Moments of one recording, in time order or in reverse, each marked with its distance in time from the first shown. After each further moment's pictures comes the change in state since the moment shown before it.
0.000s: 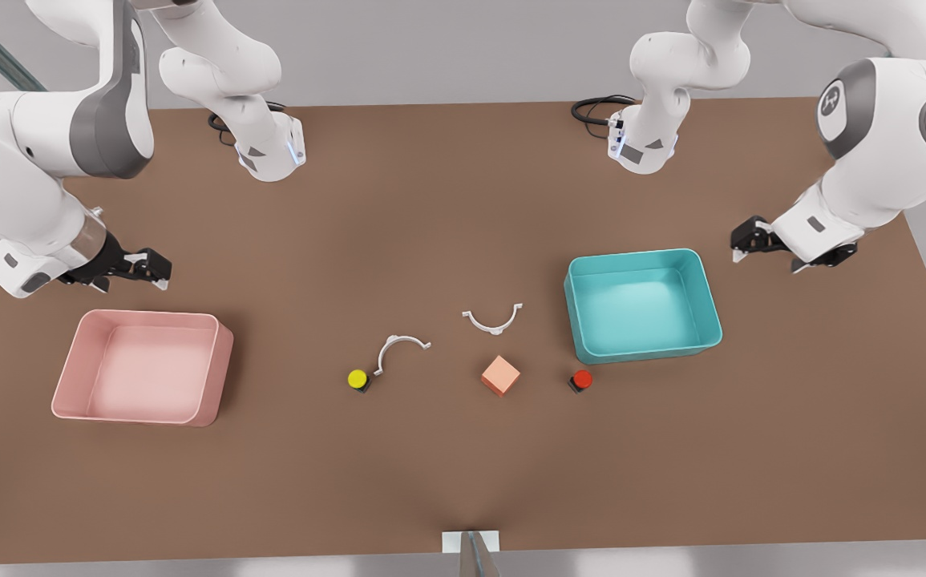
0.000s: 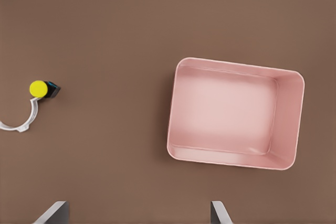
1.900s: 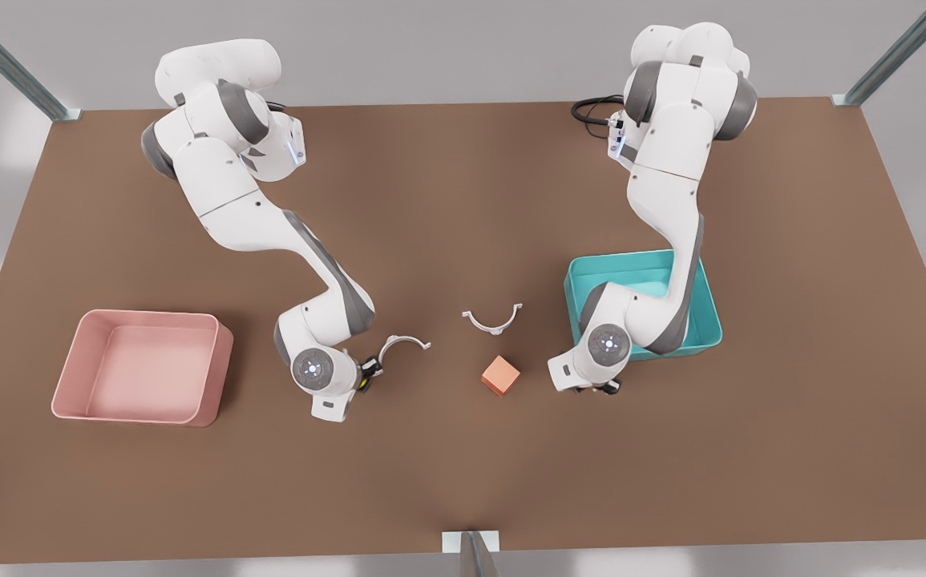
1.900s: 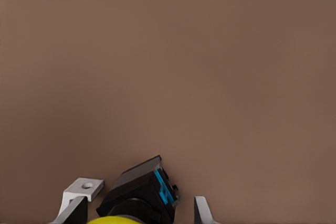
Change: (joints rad) left arm -0.303 0.698 0.020 -0.048 0.016 0.717 0.010; right arm 0.131 0.818 0.288 0.147 -0.081 0.541 -0.093
